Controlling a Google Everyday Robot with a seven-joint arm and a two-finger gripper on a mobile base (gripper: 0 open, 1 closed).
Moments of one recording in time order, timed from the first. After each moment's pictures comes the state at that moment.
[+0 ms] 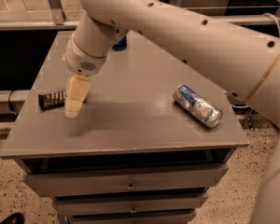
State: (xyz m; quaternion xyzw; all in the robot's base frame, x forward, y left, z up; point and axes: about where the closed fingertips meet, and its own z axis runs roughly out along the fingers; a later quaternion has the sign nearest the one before) arm 0.550 0.169 0.885 -0.75 0.58 0.16 0.26
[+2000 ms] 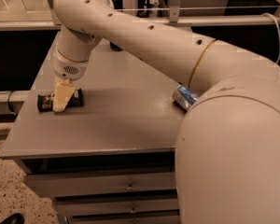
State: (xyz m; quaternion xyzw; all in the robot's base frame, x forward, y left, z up) arm 0.581 0.212 0.828 -0.76 0.61 0.17 0.18
